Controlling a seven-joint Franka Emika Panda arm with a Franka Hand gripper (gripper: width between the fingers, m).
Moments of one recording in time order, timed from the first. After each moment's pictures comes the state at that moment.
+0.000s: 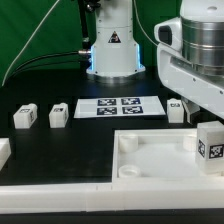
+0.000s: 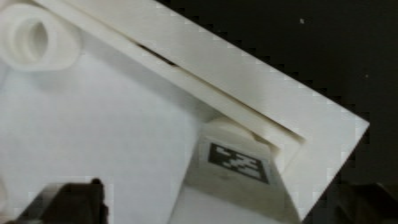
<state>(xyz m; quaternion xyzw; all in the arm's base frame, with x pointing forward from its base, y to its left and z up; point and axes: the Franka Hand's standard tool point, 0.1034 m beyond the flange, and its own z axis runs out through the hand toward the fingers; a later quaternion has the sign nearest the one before) 0.623 0.118 0.081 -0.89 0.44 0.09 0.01</state>
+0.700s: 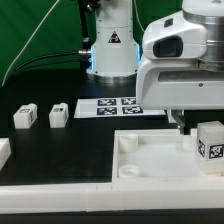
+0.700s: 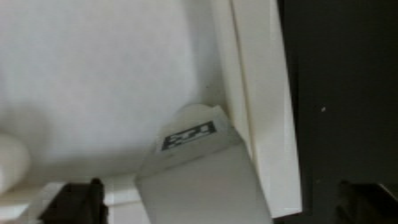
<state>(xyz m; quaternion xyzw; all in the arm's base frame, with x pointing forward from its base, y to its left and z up) 0.629 0.116 0.087 -1.00 0.02 0.08 0.04</state>
